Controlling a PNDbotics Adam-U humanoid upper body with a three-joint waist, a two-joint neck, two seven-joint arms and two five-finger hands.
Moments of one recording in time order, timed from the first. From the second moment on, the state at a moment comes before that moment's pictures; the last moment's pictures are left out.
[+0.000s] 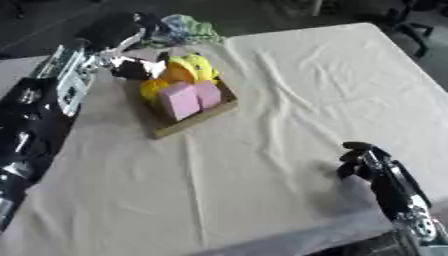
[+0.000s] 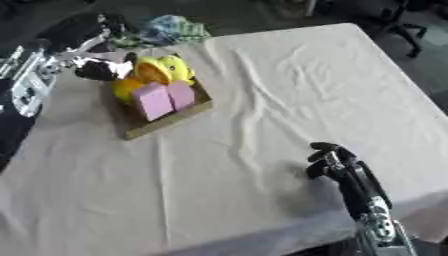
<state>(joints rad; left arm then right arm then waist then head) -0.90 0.48 -0.23 -1.15 -0.90 -0.34 -0.14 -0.06 -0.15 0.02 -1.56 -0.02 -0.14 0.17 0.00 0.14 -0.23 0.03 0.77</state>
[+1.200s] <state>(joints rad) -0.03 0.38 0.03 -1.83 -0.05 -0.10 -0.01 -0.06 -0.15 -0.02 -1.57 -0.02 -0.15 0.13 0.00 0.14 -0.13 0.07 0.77</state>
